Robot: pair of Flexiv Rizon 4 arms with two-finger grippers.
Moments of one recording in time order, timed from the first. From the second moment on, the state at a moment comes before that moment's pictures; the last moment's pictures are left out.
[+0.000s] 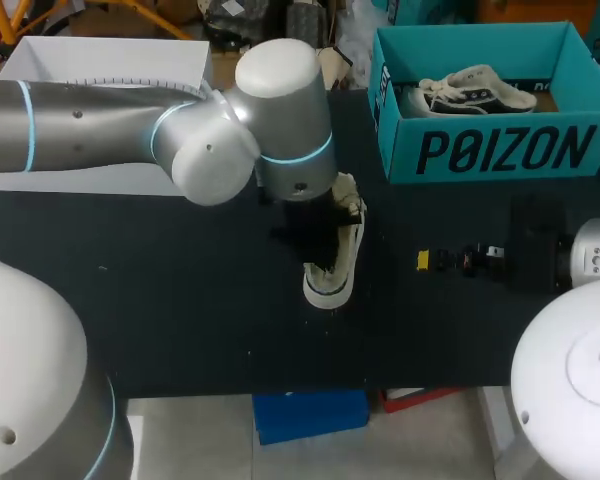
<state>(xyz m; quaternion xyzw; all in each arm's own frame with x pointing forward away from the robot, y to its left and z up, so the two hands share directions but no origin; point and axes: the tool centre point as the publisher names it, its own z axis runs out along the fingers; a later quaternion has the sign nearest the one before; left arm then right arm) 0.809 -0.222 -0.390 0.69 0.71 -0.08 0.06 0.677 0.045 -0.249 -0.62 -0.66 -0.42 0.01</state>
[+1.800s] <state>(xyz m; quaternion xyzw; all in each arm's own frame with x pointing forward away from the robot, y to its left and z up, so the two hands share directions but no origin) 0.955 -0.246 -0.322 0.61 0.72 -0.22 0.25 0.677 0.045 -0.249 -0.62 -0.66 -0.42 0.01</state>
